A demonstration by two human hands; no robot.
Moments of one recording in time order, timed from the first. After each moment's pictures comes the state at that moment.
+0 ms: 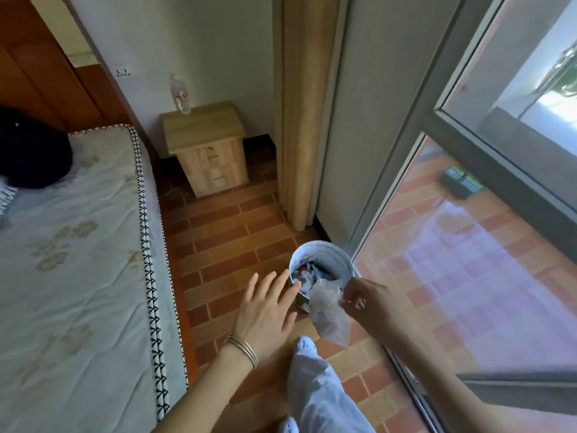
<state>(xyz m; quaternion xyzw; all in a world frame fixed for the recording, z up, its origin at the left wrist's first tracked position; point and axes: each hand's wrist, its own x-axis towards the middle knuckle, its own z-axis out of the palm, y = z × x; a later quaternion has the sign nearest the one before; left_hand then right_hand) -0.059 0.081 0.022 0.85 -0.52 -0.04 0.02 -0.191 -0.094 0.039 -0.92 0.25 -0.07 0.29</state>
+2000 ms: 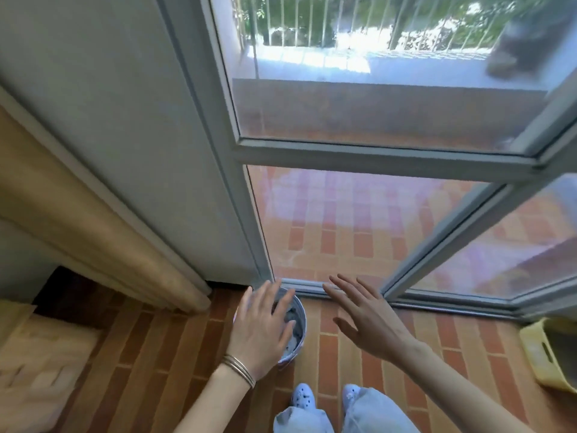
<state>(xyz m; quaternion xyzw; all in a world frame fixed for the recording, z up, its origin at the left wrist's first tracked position) 0.088 -0.157 0.027 0.50 -0.87 -0.02 0.05 -0.143 -0.142 0.008 -0.83 0.55 -0.07 0.08</state>
